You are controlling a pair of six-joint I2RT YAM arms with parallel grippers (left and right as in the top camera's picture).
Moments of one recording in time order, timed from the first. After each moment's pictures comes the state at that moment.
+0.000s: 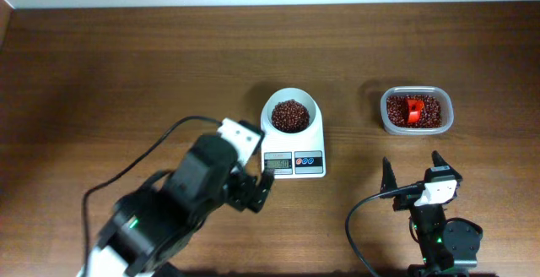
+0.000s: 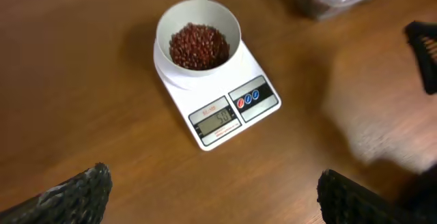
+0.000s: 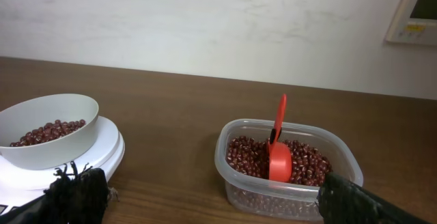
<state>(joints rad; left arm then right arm) -0.69 0.95 1.11 -0.95 -0.07 -0.15 -0.03 0.01 0.01 -0.06 -0.15 -0.05</state>
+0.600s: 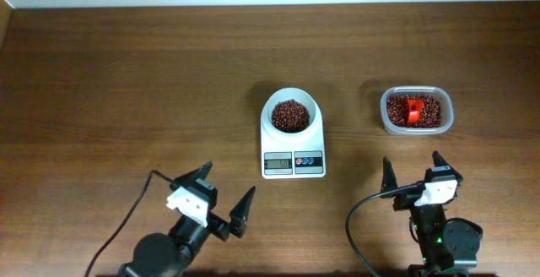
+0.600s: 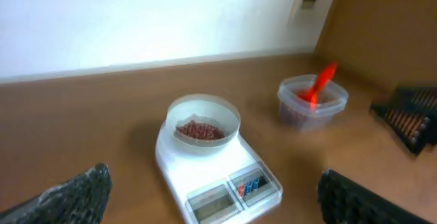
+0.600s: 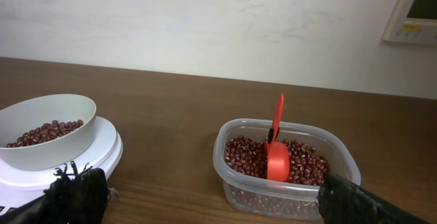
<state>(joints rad) -0.64 0.15 0.33 -0.30 -0.09 -0.15 -0.03 0.01 0.01 -0.06 -0.14 -0.05</state>
